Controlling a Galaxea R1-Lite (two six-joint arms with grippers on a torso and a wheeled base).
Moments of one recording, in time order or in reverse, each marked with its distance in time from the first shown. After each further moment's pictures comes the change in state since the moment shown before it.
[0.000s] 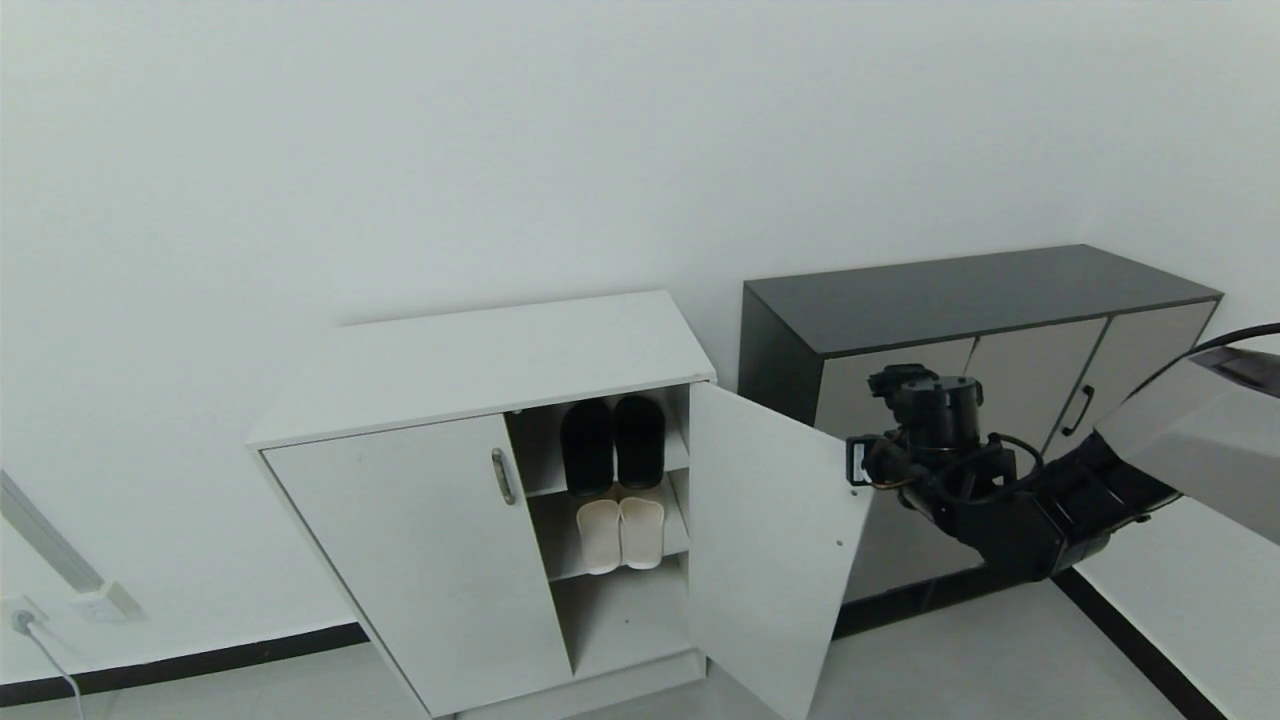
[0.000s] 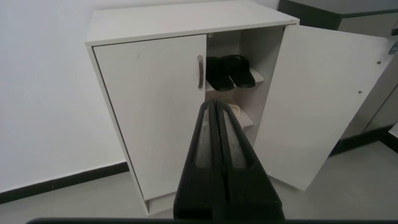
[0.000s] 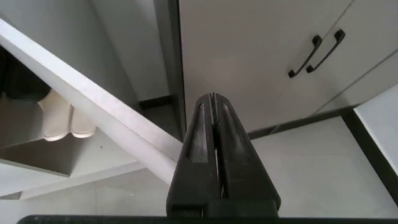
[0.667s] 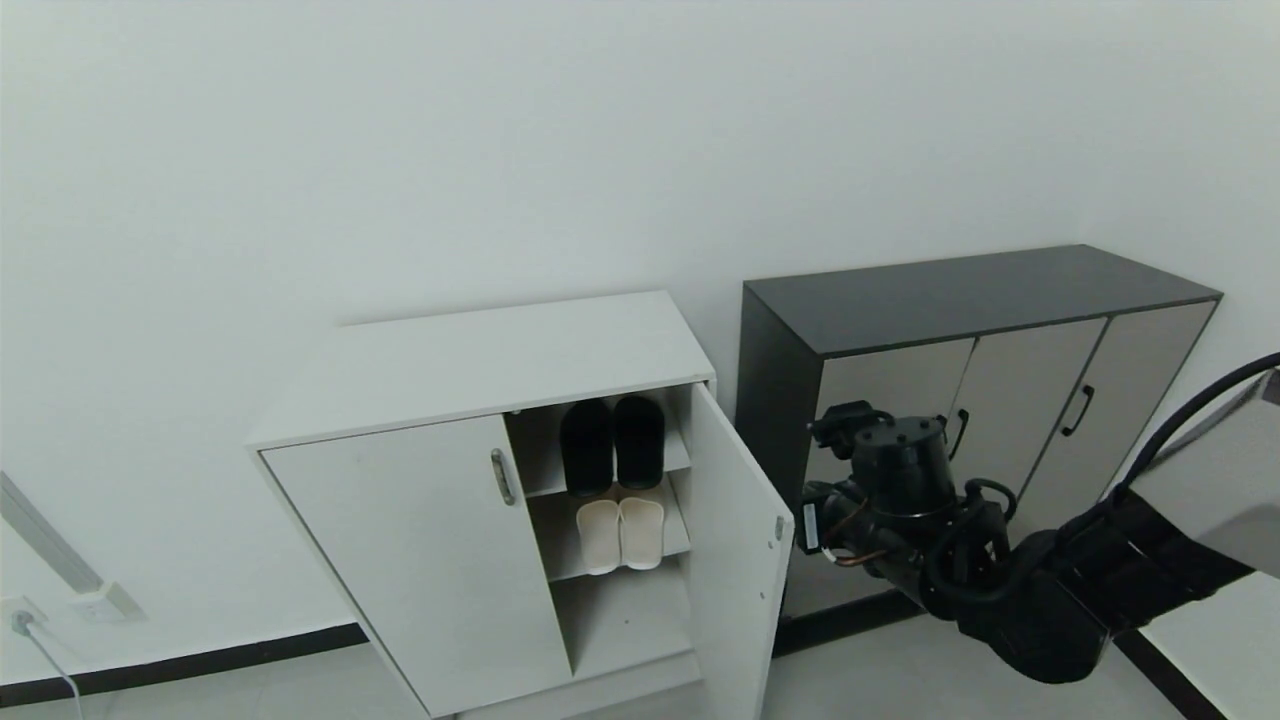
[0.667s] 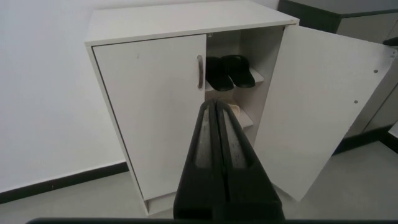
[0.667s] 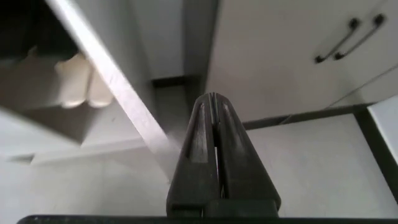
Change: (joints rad) left arm 0.000 0.000 0.000 0.000 0.000 -0.001; right arm 0.263 -0.138 0.187 0.003 -0.001 0.027
